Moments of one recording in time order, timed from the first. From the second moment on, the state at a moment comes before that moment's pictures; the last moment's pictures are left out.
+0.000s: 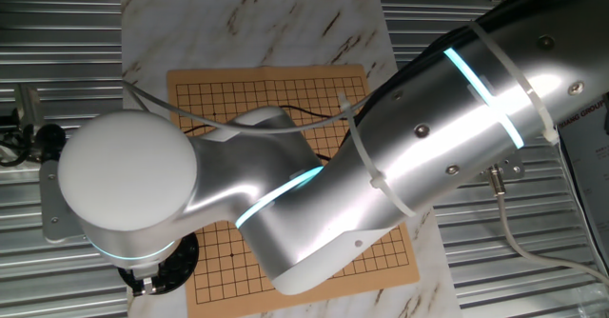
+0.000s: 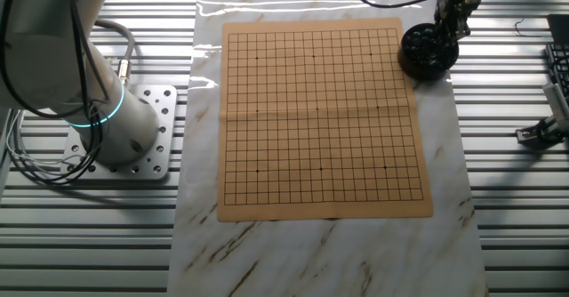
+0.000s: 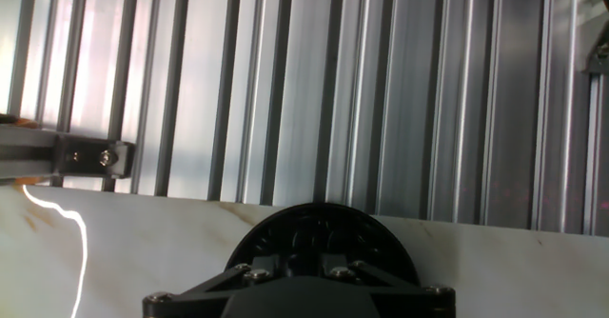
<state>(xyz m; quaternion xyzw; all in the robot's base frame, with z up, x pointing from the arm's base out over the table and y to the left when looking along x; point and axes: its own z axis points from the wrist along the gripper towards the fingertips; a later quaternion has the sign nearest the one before) 0.703 0.204 0.058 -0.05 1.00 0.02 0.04</state>
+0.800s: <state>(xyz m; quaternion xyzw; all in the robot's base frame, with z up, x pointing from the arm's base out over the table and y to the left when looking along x) 0.703 0.207 0.054 -0.05 1.00 0.02 0.04</state>
